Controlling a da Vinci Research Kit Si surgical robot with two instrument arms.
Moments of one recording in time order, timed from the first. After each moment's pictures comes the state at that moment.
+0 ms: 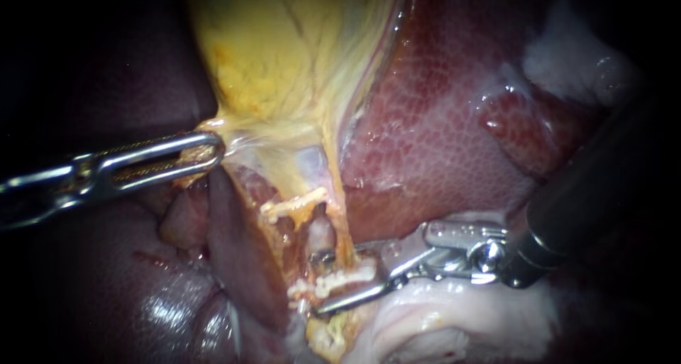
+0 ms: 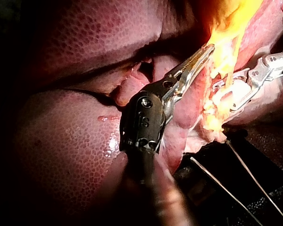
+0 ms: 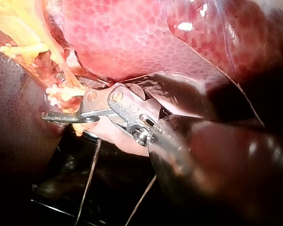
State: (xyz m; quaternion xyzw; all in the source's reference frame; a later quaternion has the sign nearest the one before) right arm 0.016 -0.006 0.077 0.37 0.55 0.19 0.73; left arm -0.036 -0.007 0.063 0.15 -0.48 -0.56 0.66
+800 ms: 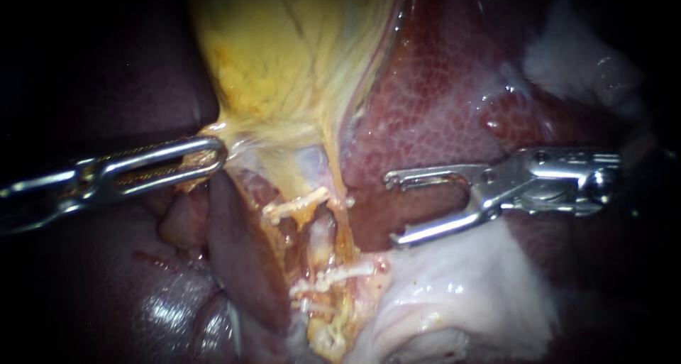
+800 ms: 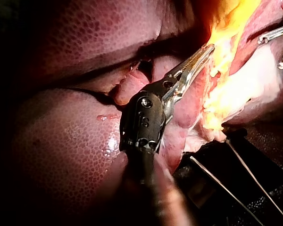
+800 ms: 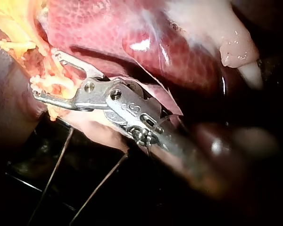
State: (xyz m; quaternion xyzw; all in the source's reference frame) right arm 0.004 0.004 0.065 0.30 0.58 0.19 0.73; left arm -0.036 -0.007 0.064 0.15 -0.48 -0.56 0.66
